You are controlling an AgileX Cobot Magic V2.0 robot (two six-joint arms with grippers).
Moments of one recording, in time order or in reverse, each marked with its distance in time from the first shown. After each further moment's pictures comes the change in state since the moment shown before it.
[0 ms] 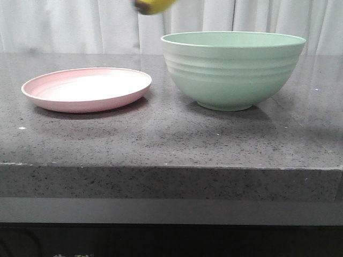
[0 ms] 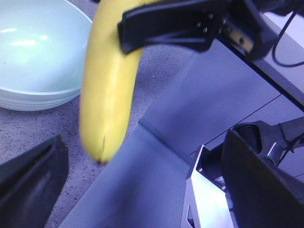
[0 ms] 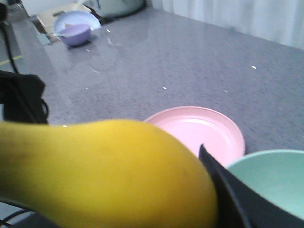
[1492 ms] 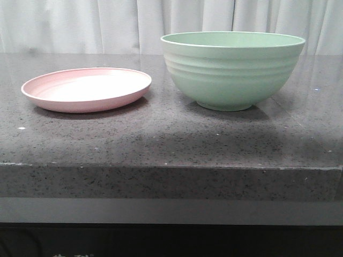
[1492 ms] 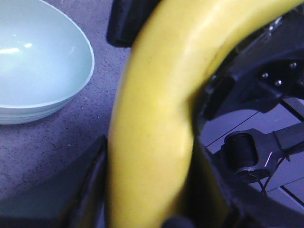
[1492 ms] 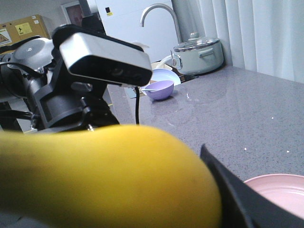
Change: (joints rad) left arm -0.100 0.016 0.015 -0.033 -0.098 -0.001; right arm 0.140 -0.006 0.149 0.560 0.136 -0.463
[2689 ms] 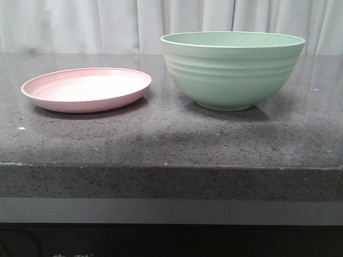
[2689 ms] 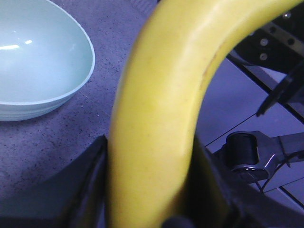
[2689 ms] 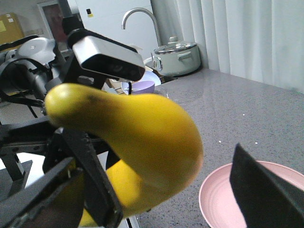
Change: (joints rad) left arm 0.000 -0.001 0.000 0.008 -0.005 -0.015; right arm -0.130 -0.149 0.084 -0.079 0.037 0.074
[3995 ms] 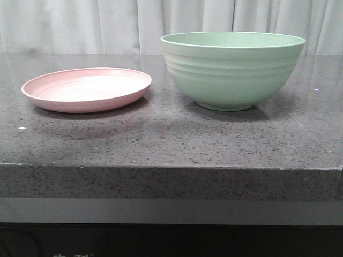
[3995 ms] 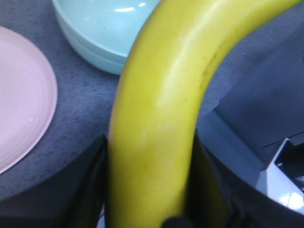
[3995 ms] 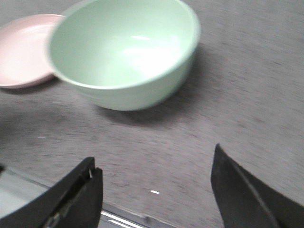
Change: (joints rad) left arm 0.000 -0.059 0.000 0.380 -0.083 -0.234; right arm -0.211 -0.472 0.212 -1.144 -0.198 1.105
